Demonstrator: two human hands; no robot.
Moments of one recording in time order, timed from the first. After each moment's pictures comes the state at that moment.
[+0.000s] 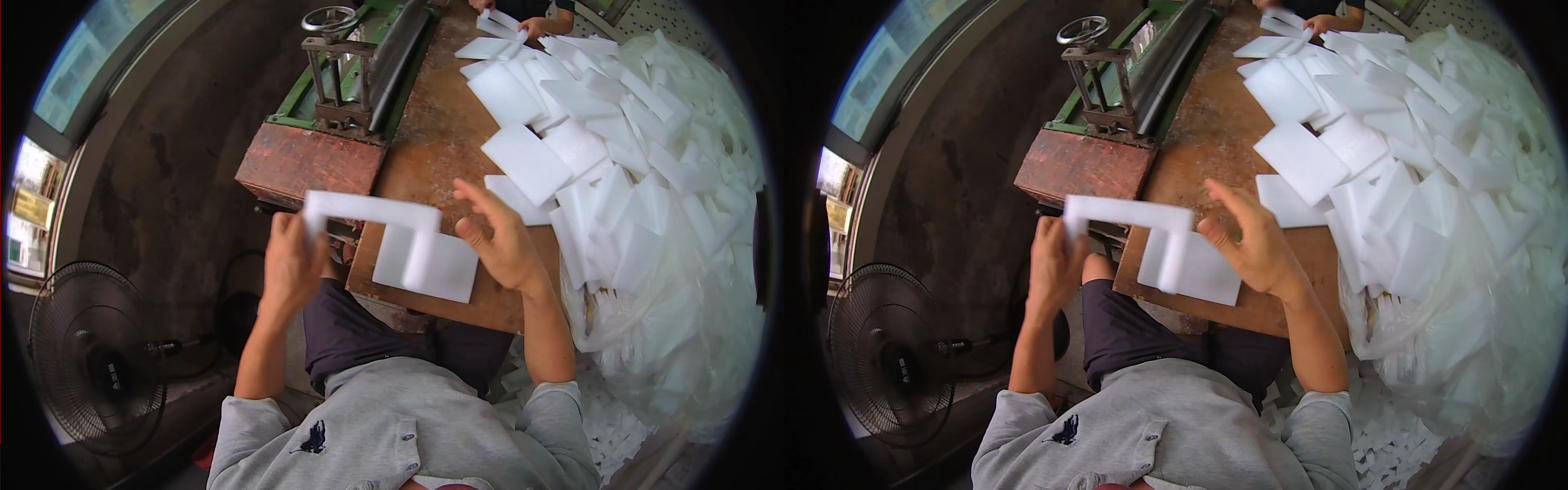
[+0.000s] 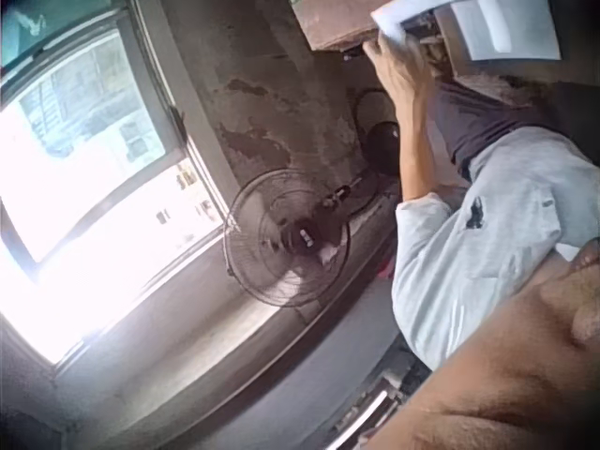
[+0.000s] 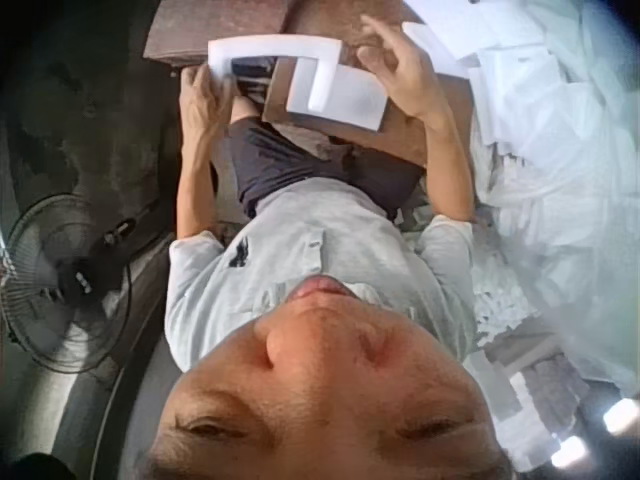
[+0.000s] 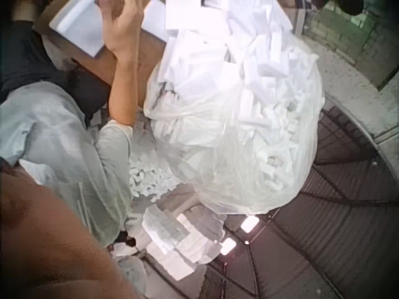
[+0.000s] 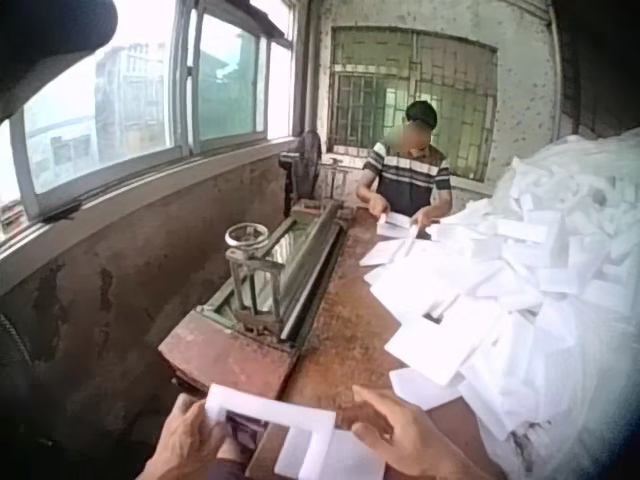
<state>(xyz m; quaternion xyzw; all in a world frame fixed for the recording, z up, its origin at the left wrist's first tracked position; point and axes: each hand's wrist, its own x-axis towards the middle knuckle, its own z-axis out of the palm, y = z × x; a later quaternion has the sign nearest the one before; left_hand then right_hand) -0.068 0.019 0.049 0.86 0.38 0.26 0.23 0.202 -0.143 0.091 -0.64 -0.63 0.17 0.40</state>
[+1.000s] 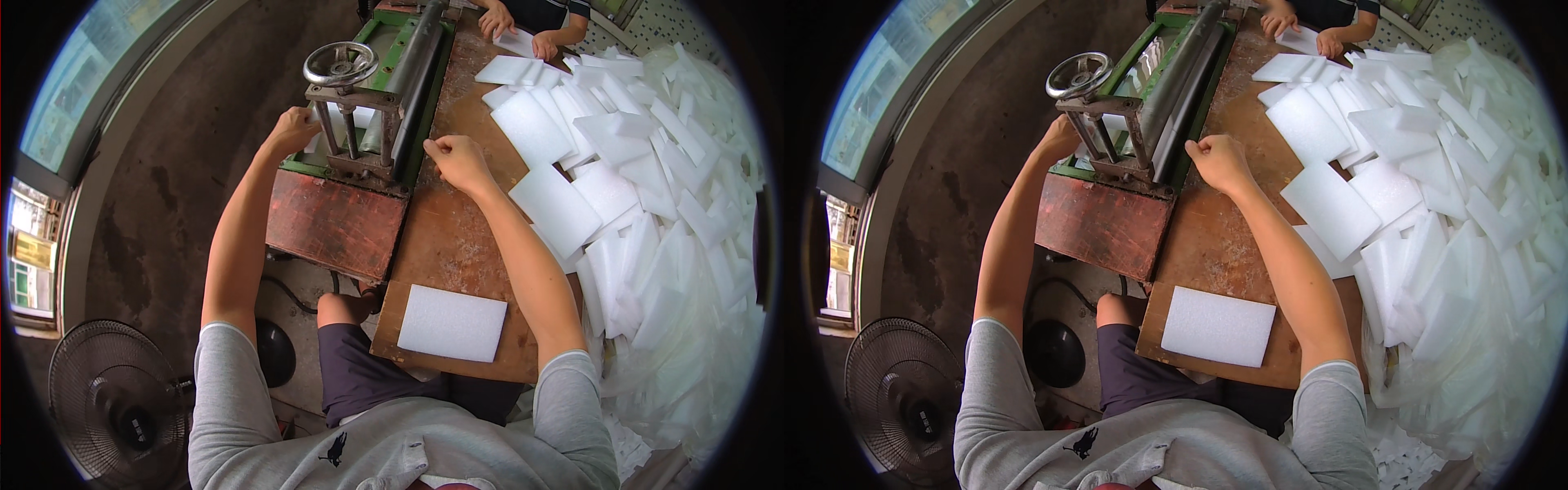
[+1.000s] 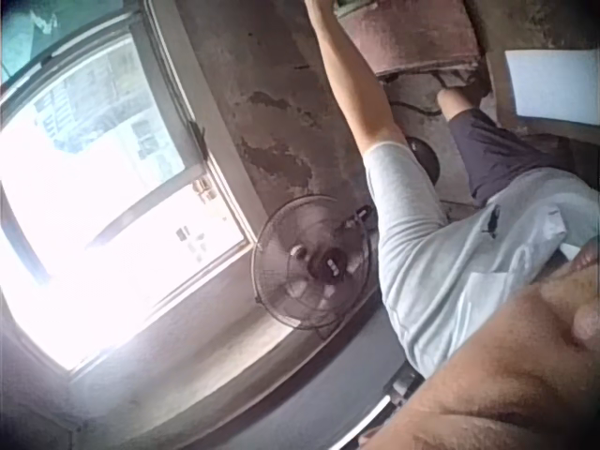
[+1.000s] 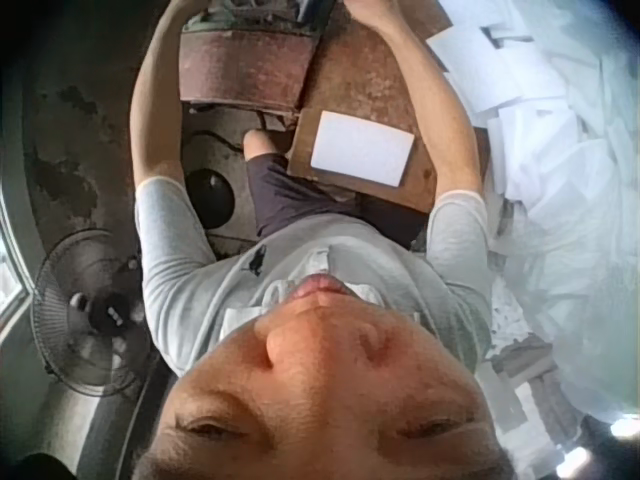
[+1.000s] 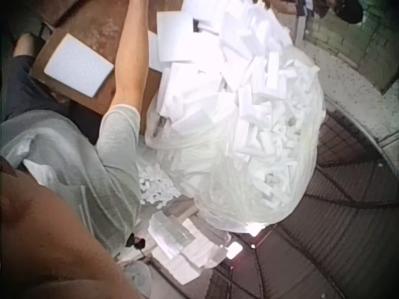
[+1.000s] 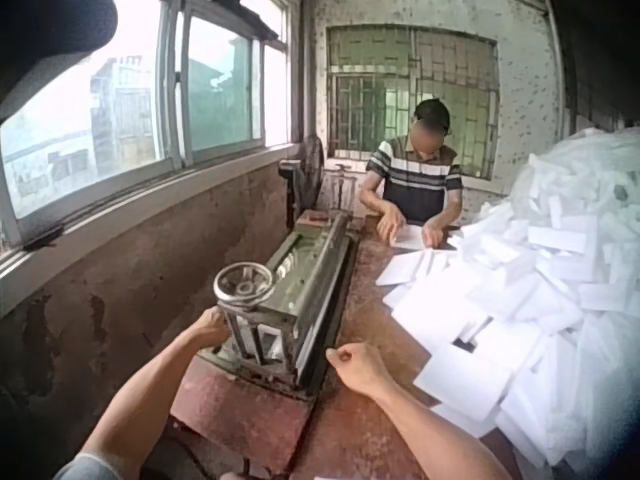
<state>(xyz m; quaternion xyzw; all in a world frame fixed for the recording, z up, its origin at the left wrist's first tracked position) 0.065 0.366 -0.002 0.89 0.32 0.21 0.23 0.291 0.096 0.007 -0.78 -0.44 0.19 0.41</state>
